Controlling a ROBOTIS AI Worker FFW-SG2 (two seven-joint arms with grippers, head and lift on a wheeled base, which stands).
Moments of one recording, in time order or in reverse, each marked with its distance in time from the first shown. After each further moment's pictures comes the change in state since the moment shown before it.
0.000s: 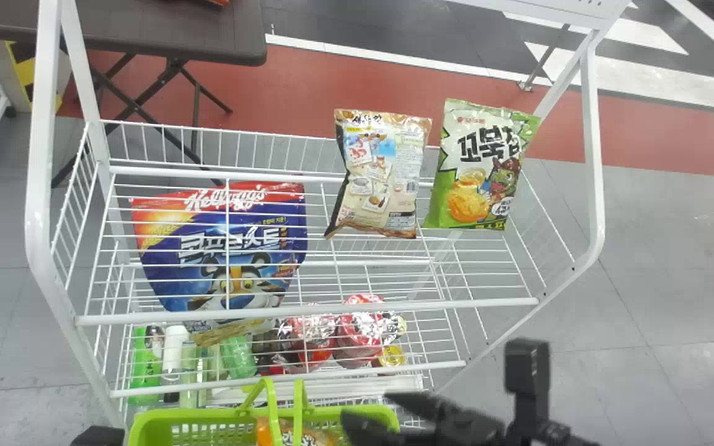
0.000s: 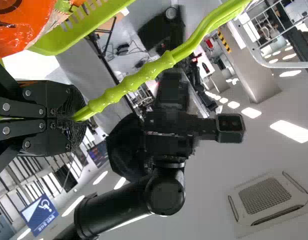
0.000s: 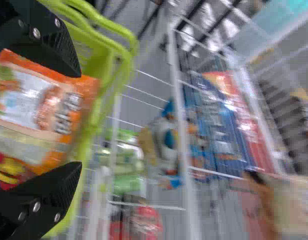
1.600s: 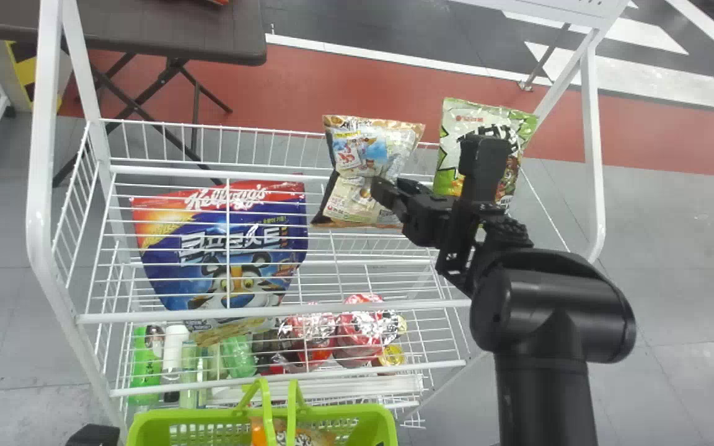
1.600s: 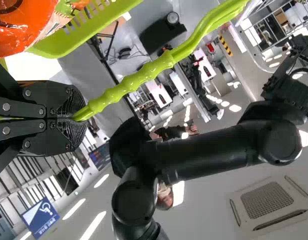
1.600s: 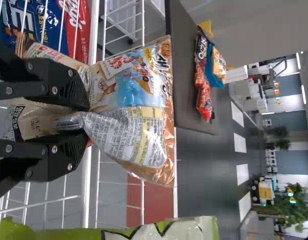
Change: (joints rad) left arm -0.013 0.002 0.010 0.019 -0.010 -0.003 -0.004; right arm -0.707 0.004 0.084 0.504 0.222 -0.176 -0.271
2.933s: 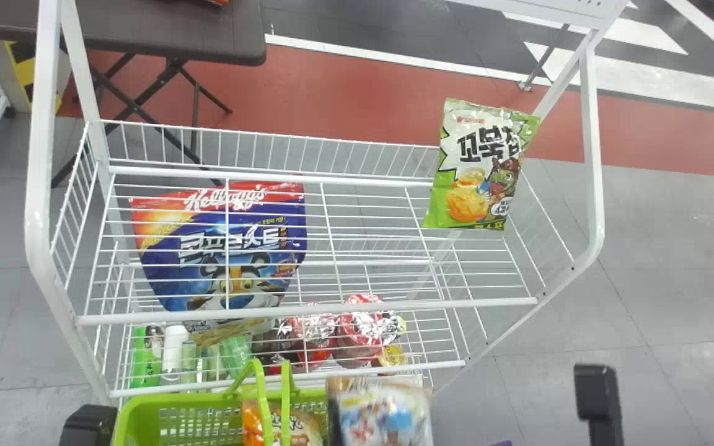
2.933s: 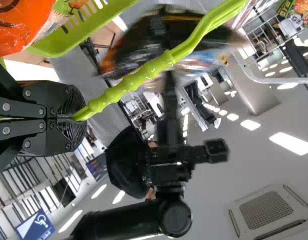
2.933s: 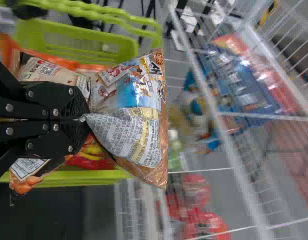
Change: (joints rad) left arm -0.026 -0.014 0.015 -0.016 -0.003 0.031 0.038; right arm 0.697 0.000 -0.299 -0.614 -0.242 0.784 0.433
